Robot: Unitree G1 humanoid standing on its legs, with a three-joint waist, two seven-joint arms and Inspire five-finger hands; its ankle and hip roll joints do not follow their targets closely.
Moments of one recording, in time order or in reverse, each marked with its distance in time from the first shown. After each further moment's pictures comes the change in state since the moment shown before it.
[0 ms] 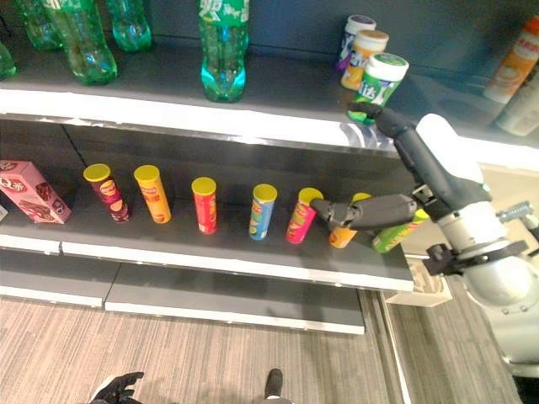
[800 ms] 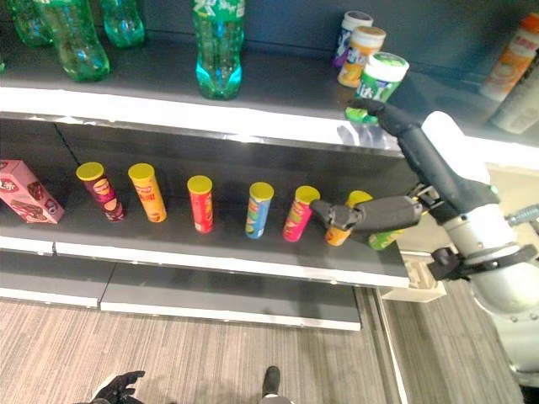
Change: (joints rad) left arm -0.007 -0.002 0.000 0.000 0.001 0.000 0.000; right arm 0.055 0.006 -0.063 -0.035 0.035 -0.003 0.010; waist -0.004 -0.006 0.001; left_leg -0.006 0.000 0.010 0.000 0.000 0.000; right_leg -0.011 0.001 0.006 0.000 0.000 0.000
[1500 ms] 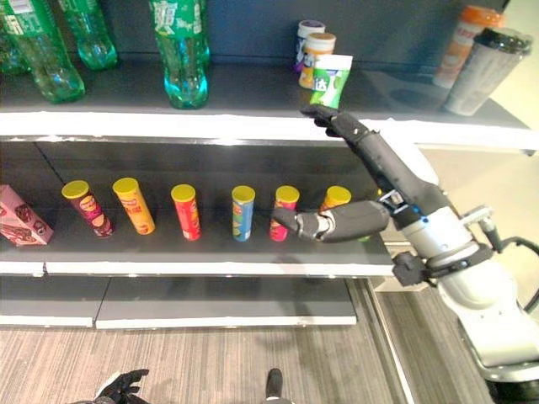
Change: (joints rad) left arm -0.009 -0.007 -0.021 0.009 -0.001 0.003 -0.003; right arm -0.099 0.064 0.156 -0.098 0.151 0.005 0.077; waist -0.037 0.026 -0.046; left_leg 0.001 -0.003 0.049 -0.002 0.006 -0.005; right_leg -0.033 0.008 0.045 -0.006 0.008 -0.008
